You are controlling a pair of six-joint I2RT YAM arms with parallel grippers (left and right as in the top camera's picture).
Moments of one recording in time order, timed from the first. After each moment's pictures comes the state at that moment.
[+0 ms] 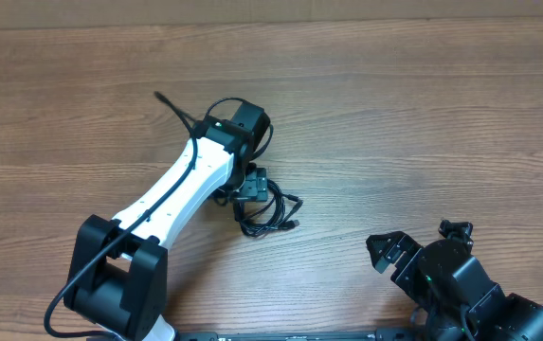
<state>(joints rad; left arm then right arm) -0.47 1.77 1.31 -1.12 -0.08 -0.57 0.69 0.55 0.79 -1.18 0.08 1.29</state>
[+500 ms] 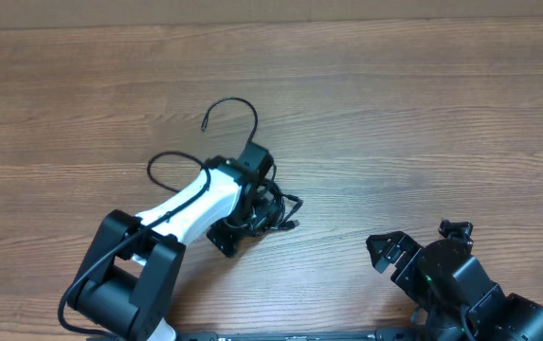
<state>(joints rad) -0.52 1.77 0.99 -0.85 0.13 -1.35 0.69 0.55 0.79 -1.18 0.08 1.29</state>
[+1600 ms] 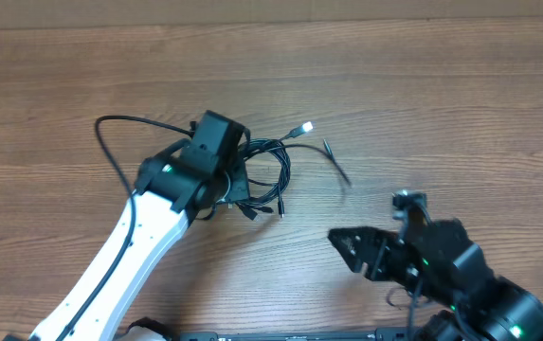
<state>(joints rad) -0.46 1.35 1.19 -1.00 -0.04 -0.59 0.69 0.65 0.79 -0.76 -0.21 0.94</state>
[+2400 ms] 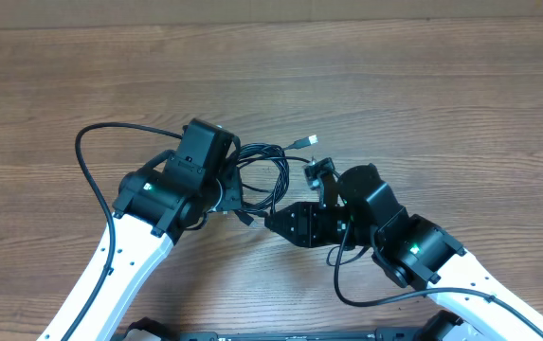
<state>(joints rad) -0.46 1.27 1.19 -1.05 -0.01 -0.55 0.73 1.12 0.79 -0.30 -0.53 0.86</state>
